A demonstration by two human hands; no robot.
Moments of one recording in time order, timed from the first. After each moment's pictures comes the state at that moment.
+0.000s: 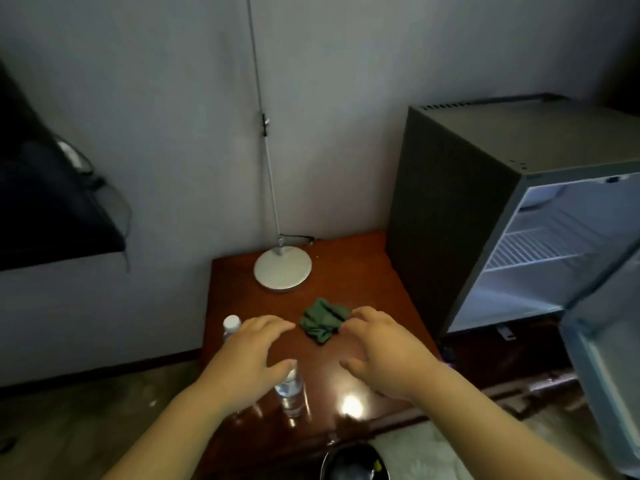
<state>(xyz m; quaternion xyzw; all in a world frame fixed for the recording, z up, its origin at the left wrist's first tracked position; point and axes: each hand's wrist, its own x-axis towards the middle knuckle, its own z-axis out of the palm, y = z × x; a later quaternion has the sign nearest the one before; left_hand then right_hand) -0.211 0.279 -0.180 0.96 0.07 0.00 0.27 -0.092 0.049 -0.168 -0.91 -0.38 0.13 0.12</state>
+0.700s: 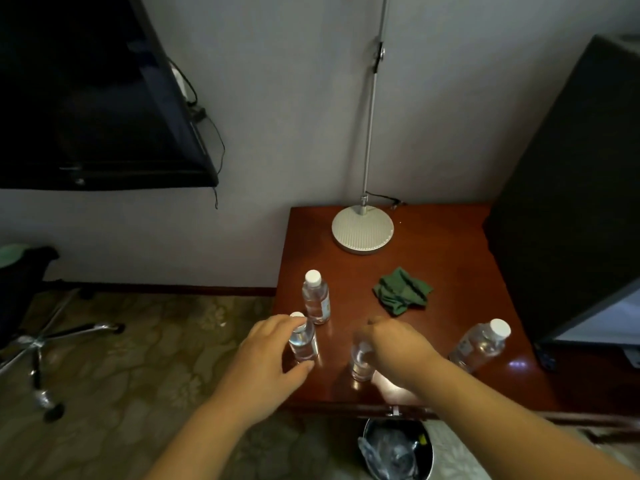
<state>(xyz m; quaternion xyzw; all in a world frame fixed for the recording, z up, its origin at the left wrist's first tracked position) -0.305 0.321 -0.223 0.93 0.24 0.02 0.28 -0.111 0.164 -0.255 -0.84 -0.51 0.20 0.02</state>
